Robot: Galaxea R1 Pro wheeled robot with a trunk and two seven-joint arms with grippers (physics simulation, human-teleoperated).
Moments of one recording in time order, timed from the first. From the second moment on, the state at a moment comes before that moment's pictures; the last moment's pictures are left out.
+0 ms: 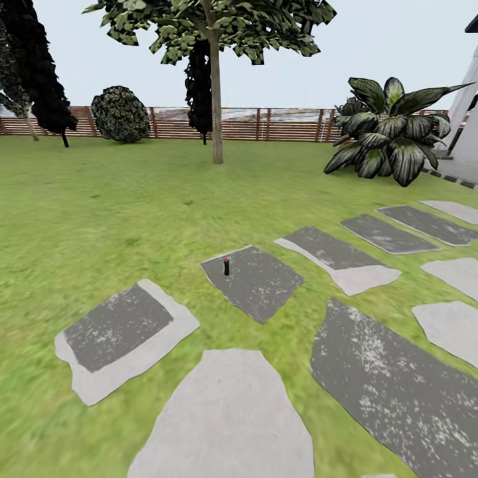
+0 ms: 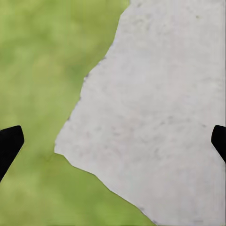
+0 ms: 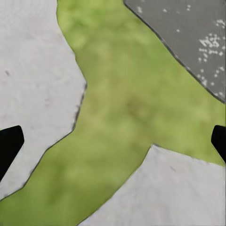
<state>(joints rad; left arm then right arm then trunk) -0.24 0.08 0.04 -0.20 0.08 -0.38 0.00 -0.19 -0.11 0.01 -0.34 0.00 -0.40 0.01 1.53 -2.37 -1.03</state>
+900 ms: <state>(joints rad) -0.24 0.08 0.04 -0.20 0.08 -0.38 0.00 -0.19 -0.11 0.01 -0.34 0.00 -0.40 0.01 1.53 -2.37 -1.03</state>
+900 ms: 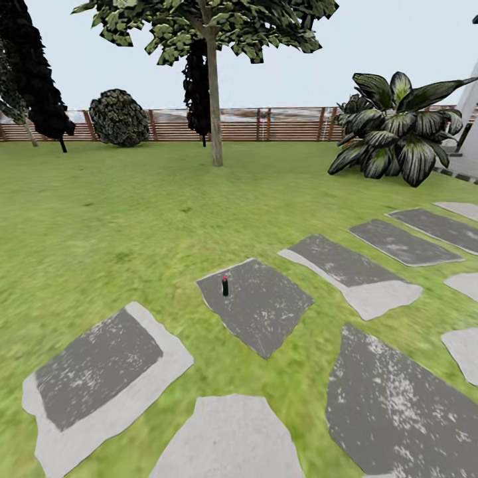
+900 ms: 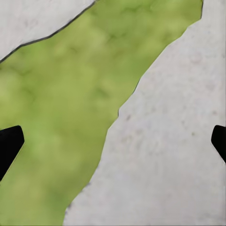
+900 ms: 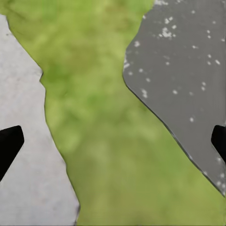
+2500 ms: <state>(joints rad) -0.24 0.08 0.04 -0.20 0.08 -0.38 0.00 -0.19 -0.11 0.00 -0.34 0.00 -0.40 0.01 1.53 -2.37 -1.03</state>
